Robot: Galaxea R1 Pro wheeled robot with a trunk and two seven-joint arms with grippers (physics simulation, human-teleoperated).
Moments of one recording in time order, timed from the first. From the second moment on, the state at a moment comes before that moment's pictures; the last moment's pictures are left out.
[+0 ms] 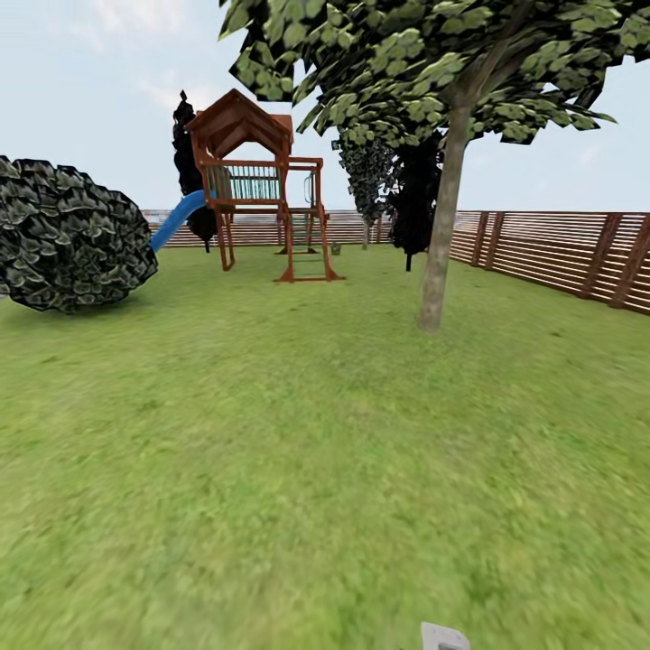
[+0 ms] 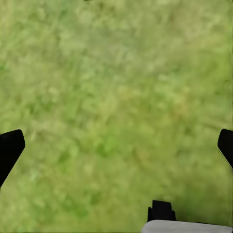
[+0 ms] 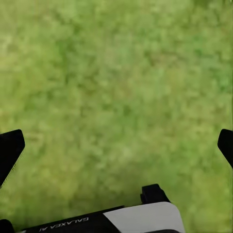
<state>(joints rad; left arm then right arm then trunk) -0.27 0.05 -0.01 -0.19 -0.01 -0.11 0.17 -0.33 0.14 -0.01 -0.37 -0.15 0.17 -0.28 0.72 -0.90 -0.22</state>
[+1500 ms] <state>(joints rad) -0.27 0.05 -0.01 -0.19 -0.01 -0.11 0.17 -0.33 0.14 -0.01 -0.35 -0.15 0.13 -0.28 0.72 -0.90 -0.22</state>
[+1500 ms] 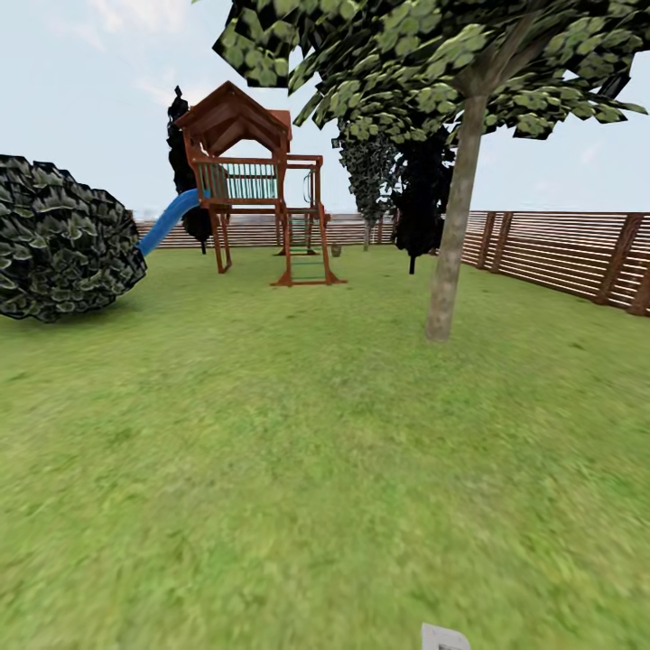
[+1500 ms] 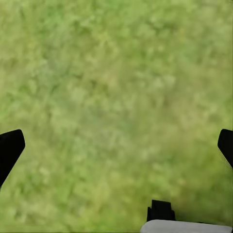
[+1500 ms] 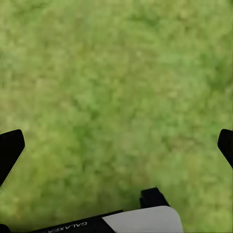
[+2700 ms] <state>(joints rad) -0.27 0.05 -0.01 -0.19 -0.01 -0.11 0.17 -0.33 0.14 -0.01 -0.35 -0.15 0.13 -0.28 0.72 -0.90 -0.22</state>
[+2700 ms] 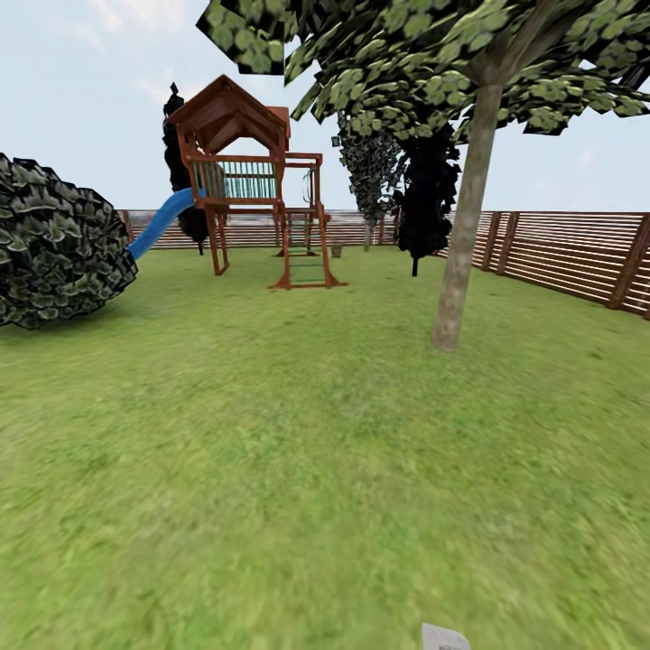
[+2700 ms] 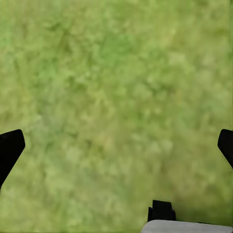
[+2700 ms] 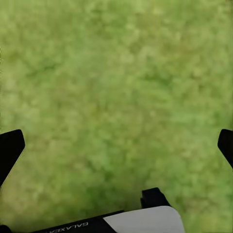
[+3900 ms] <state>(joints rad) -0.27 0.05 -0.02 -0.19 -0.01 -0.11 0.17 -0.33 0.14 -0.01 -0.35 -0.15 0.13 -0.28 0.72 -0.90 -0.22</state>
